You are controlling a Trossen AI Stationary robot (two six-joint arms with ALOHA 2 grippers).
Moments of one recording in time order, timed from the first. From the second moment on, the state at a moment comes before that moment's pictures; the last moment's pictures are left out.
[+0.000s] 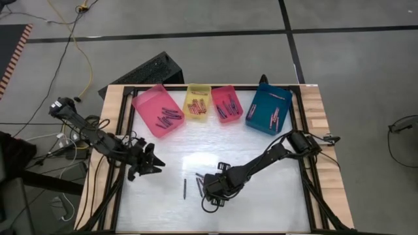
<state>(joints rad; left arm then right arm) -0.62 0.57 0.28 0.32 -0.34 -0.74 0.45 2.10 1.58 -0.69 0.23 0.61</state>
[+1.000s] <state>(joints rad) -0.62 0.67 0.28 0.16 -0.48 -0.90 0.43 2.11 1.64 -0.77 0.13 0.70</state>
